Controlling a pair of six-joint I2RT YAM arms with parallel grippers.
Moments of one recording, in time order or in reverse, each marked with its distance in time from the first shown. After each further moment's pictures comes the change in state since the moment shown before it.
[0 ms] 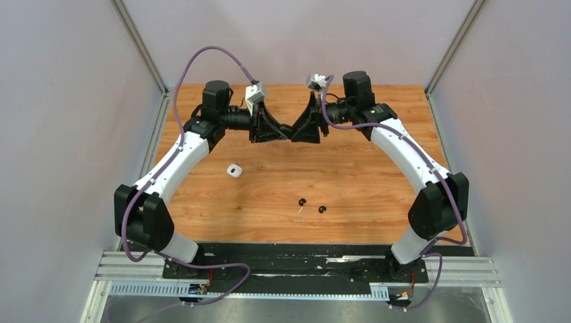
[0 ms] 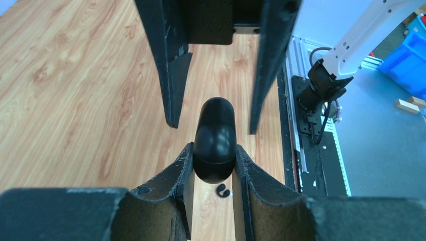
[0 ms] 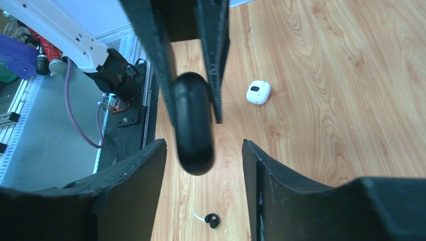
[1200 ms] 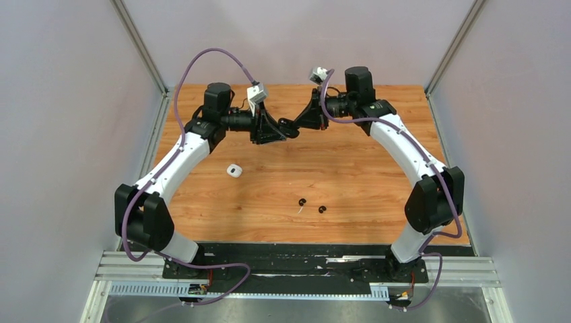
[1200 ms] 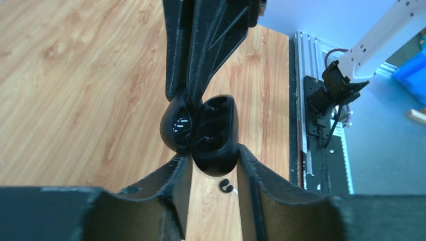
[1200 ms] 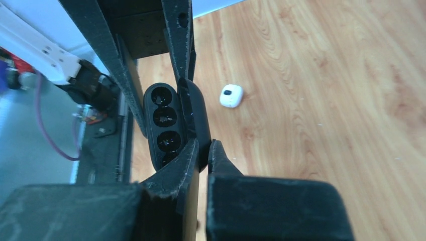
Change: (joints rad) left arm -0.005 0.000 -0.021 0.011 -0.058 -0.012; right arm -0.032 0.072 0.043 0.075 0.020 0.076
